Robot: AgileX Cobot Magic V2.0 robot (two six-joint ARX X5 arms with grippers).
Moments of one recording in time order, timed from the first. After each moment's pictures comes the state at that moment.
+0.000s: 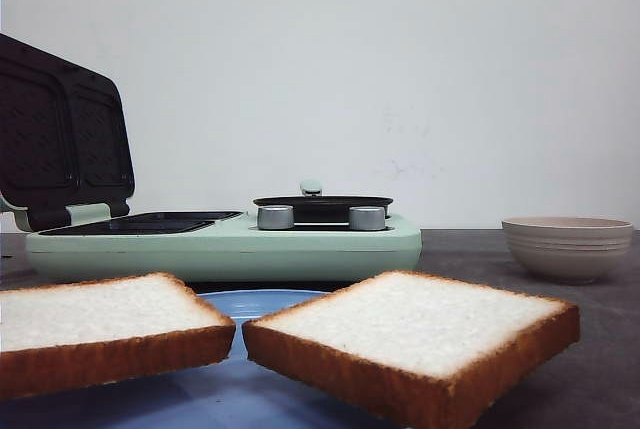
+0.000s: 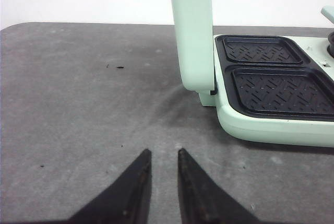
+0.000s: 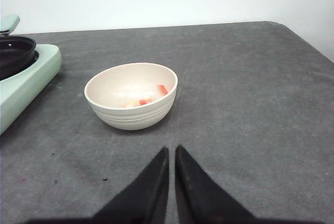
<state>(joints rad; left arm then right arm) 0.03 0.01 0.03 -0.18 -0.02 0.00 -0.08 0.00 0.01 -0.16 -0.11 0.09</state>
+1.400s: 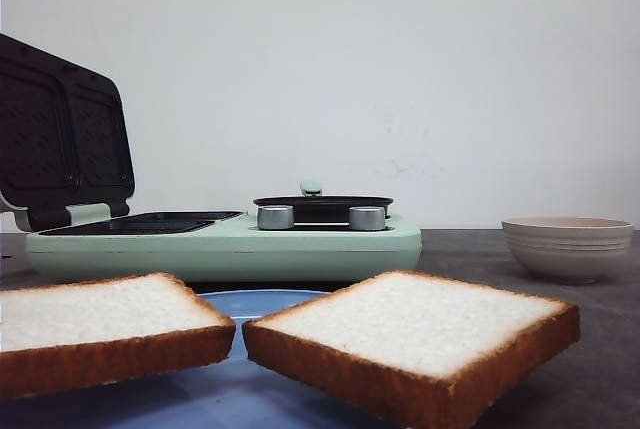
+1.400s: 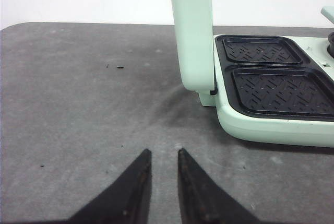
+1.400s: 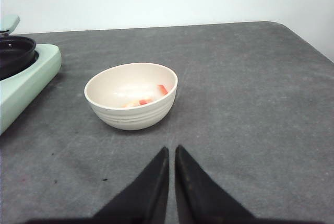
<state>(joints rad) 0.03 0.01 0.03 -0.18 -0.02 0.00 -0.08 0.00 0.01 -0.16 -0.10 0.09</state>
